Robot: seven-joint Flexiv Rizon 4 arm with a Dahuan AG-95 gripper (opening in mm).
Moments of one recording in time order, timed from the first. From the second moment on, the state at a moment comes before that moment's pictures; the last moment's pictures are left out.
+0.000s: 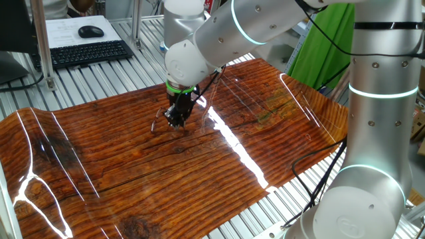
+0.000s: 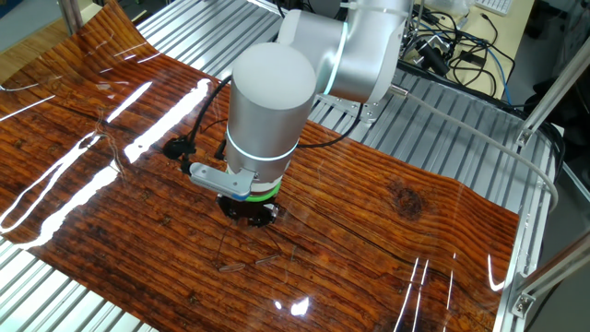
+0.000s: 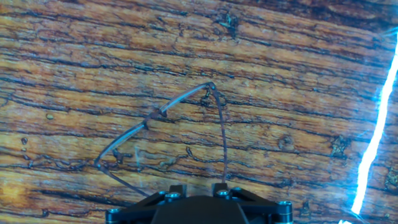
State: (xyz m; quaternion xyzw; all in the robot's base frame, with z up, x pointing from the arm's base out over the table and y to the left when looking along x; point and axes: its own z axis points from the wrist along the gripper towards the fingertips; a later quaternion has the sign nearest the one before) arm 0.557 0.004 0.015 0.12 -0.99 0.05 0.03
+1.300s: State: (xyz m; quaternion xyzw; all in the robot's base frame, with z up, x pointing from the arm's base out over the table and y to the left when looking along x) arm 0.557 0.019 0.022 0.11 -0.99 0.05 0.04
